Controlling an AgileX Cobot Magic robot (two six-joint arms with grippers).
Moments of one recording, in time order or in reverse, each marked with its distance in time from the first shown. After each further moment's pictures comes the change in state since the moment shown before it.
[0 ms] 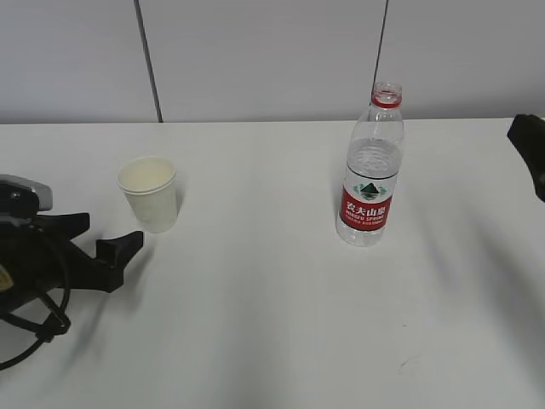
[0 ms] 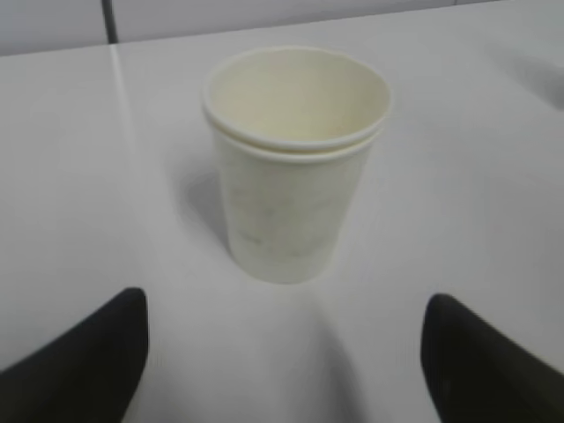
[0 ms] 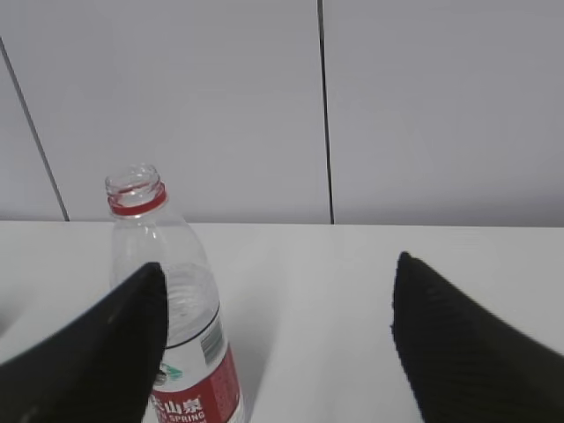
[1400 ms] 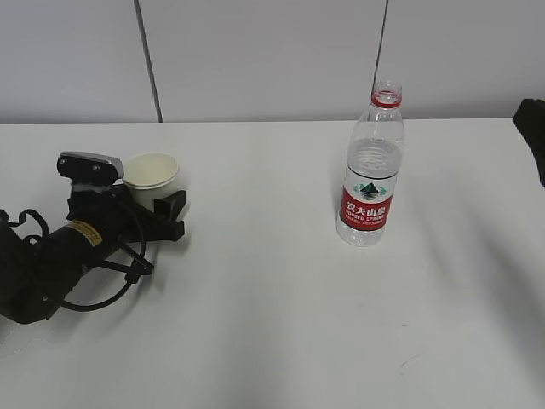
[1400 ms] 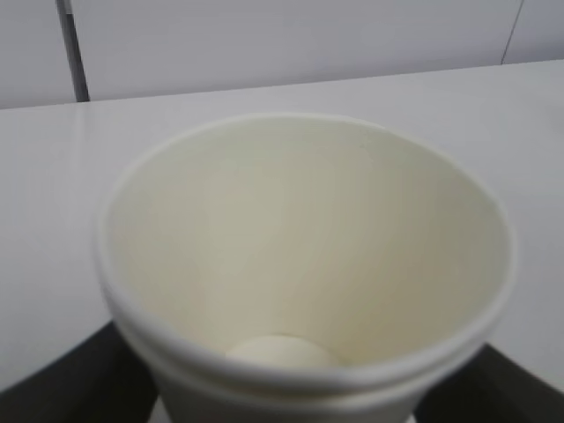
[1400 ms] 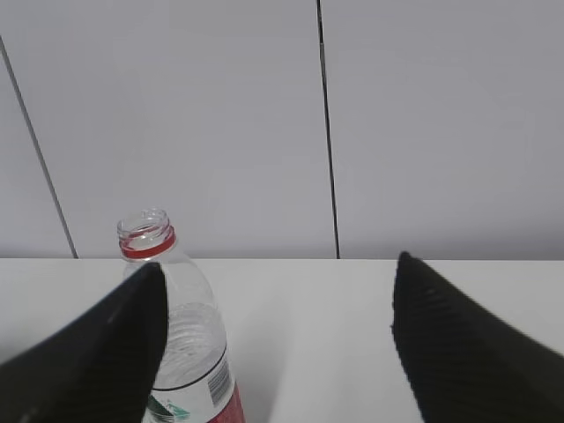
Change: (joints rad) left arm -0.140 0.286 -0.397 -0.208 0.000 0.000; right arm 0.000 0.000 0.000 0.008 -0.063 0.005
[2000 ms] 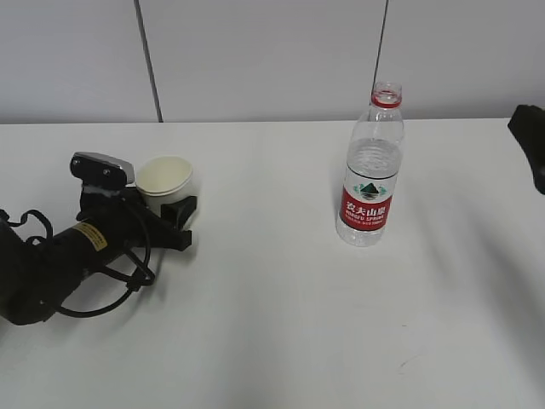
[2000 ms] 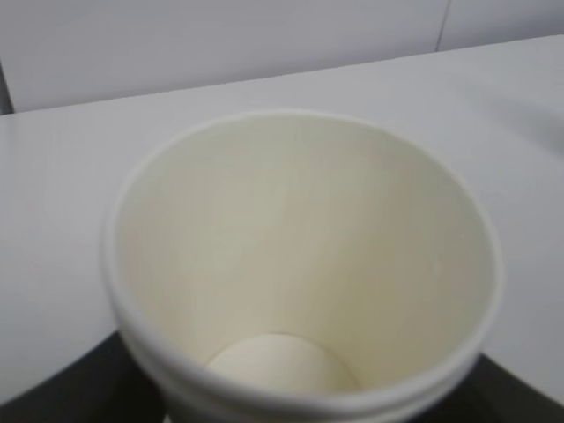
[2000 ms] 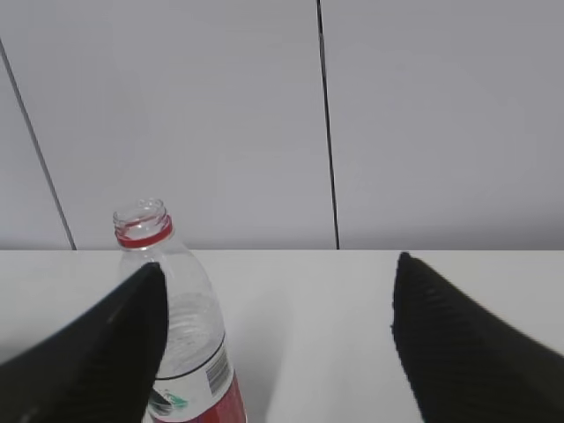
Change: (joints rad) left arm 0.000 0.000 0.000 0.106 -0.002 0.000; right arm 0.000 0.015 0.000 0.000 0.000 0.002
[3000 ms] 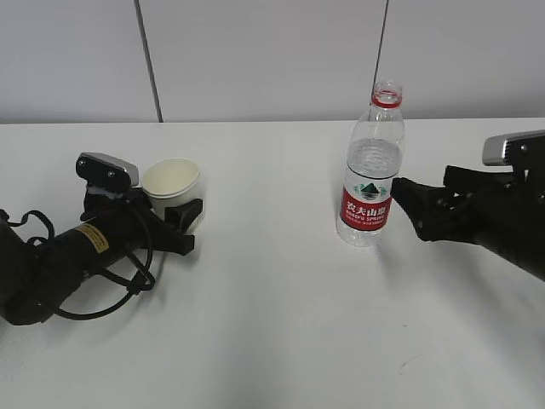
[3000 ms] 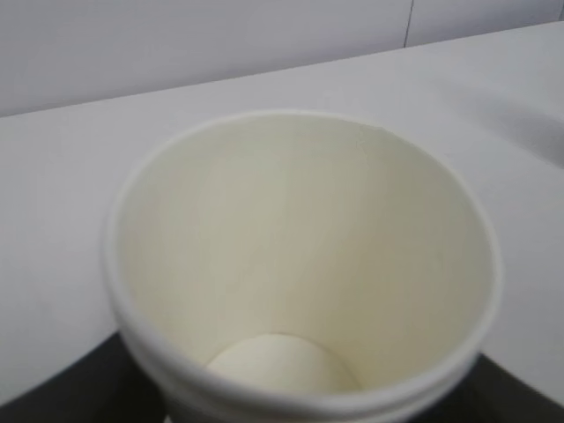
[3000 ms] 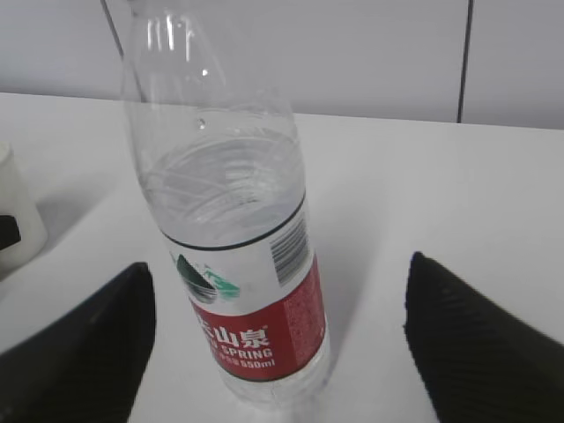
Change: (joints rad) left arm 0.000 0.000 0.000 0.062 -0.003 0.000; right arm 0.000 0.634 -0.141 -0.247 -0.298 0.072
